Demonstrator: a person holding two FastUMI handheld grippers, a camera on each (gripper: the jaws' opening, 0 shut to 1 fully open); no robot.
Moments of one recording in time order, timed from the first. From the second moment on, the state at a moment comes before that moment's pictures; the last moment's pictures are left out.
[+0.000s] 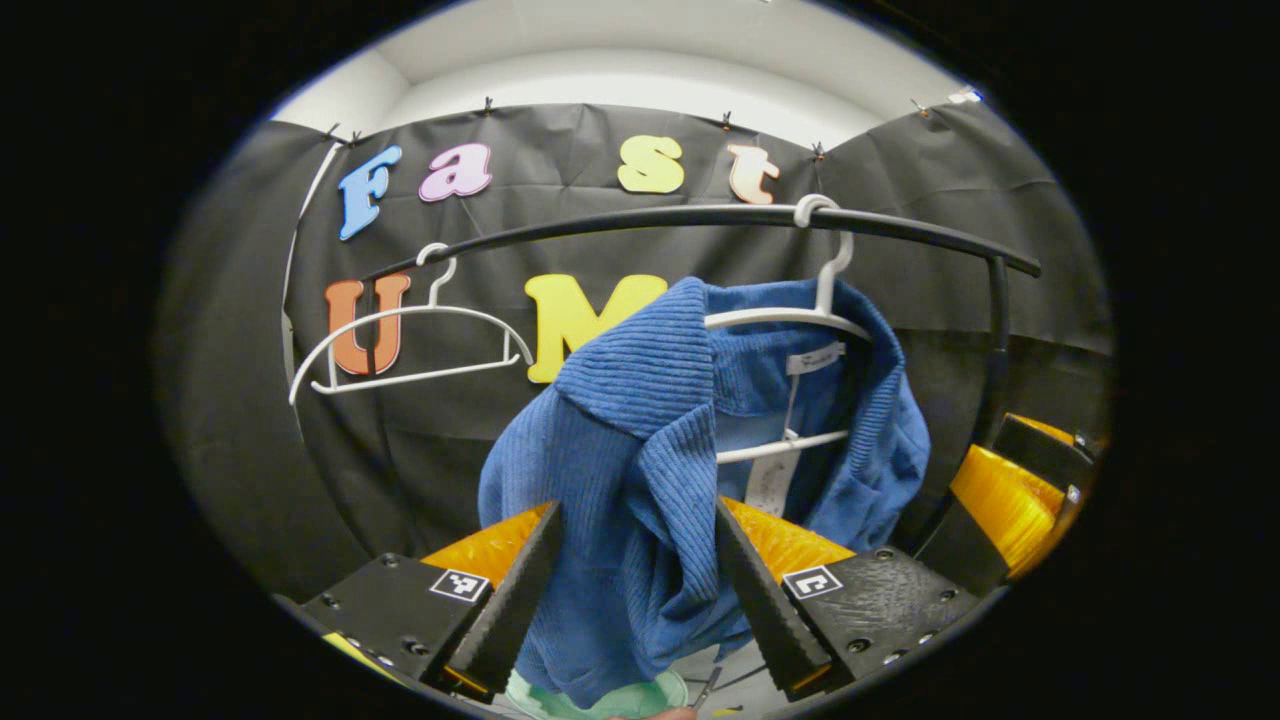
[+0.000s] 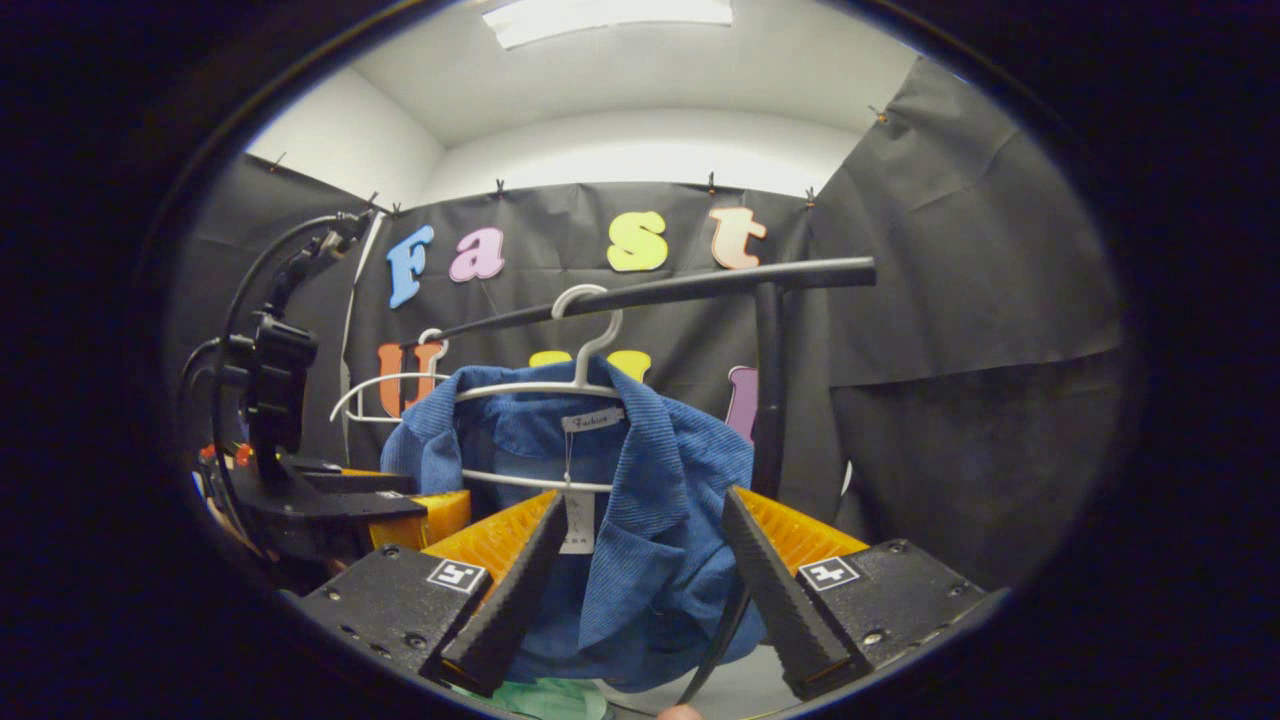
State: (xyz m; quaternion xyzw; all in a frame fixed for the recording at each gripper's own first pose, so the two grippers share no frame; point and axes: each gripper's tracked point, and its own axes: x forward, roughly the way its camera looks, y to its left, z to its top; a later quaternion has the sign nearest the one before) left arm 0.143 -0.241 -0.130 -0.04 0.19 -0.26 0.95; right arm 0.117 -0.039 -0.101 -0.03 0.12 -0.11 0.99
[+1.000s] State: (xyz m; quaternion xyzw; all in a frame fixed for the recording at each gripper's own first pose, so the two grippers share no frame) left arm 0.209 -0.228 -0.135 -0.04 0.18 -0.26 0.95; right arm 0.221 -0.072 -0.172 -0.02 0.16 -0.31 0.94
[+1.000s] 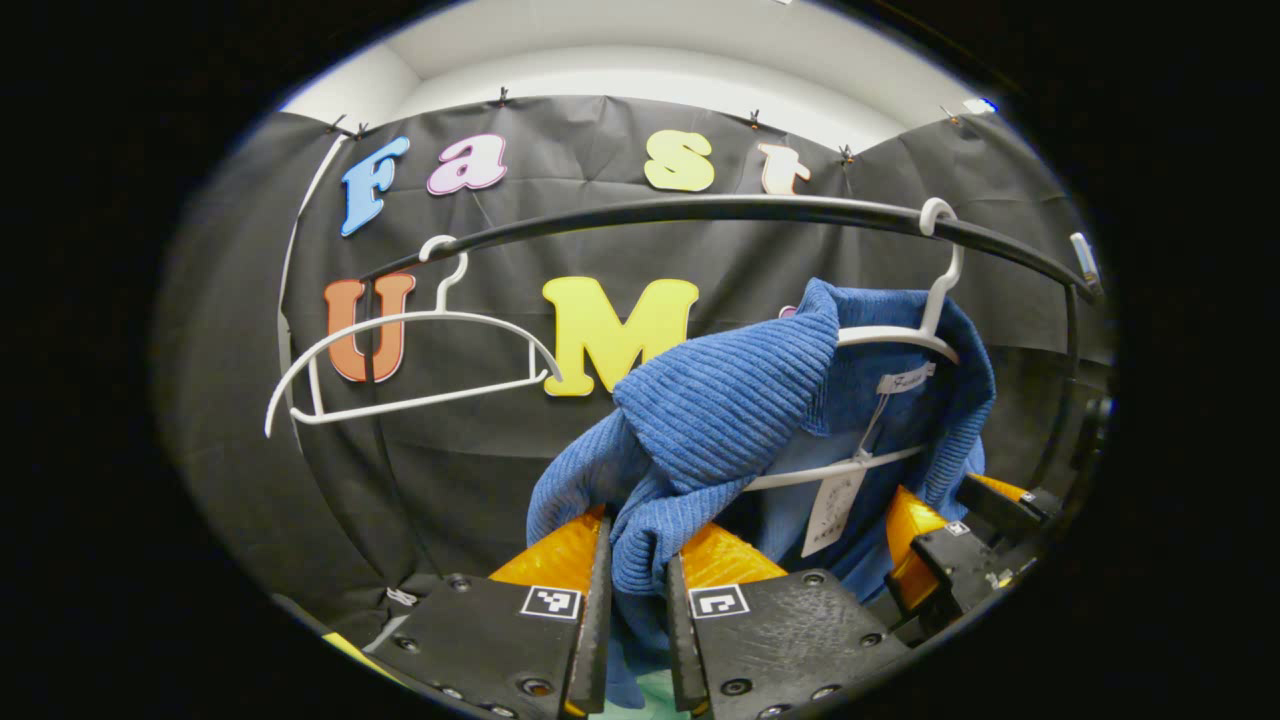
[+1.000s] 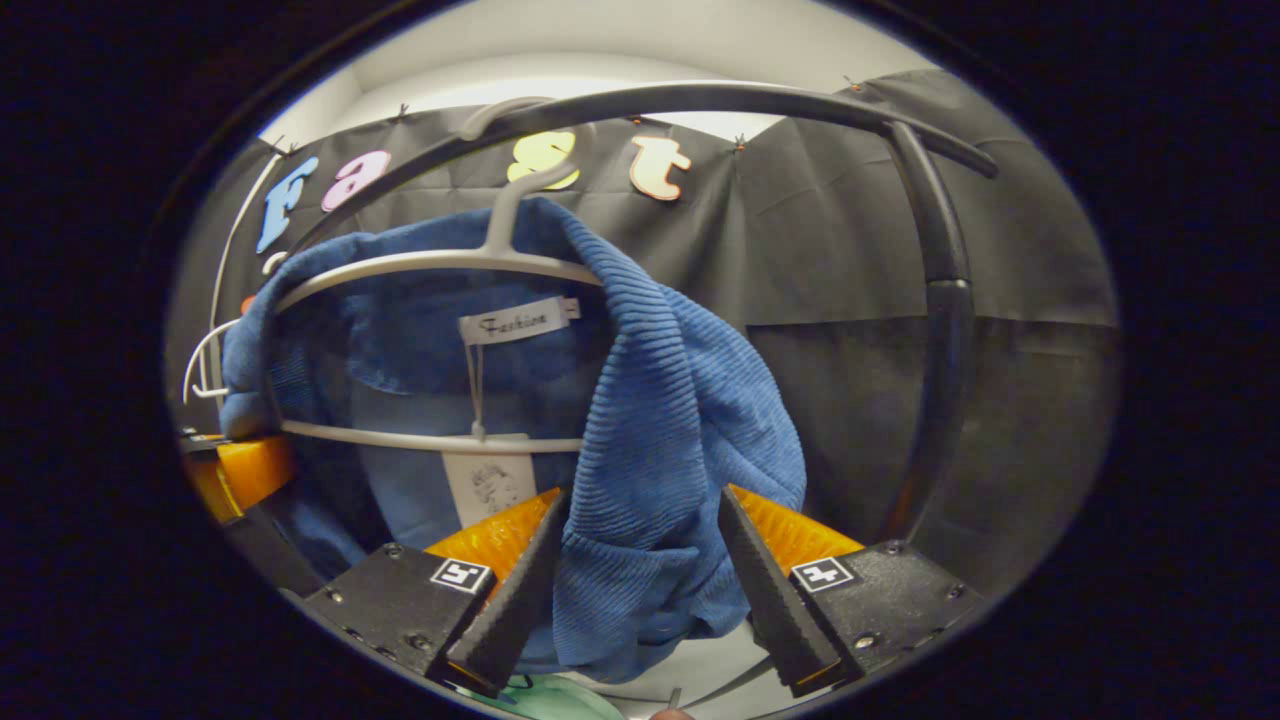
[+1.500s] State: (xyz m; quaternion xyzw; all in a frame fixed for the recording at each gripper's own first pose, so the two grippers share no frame) left arm 0.202 -0.175 -0.078 -0.03 0.14 -0.28 0.95; right arm 0.200 -0.086 -0.169 0.00 0.18 -0.31 0.93
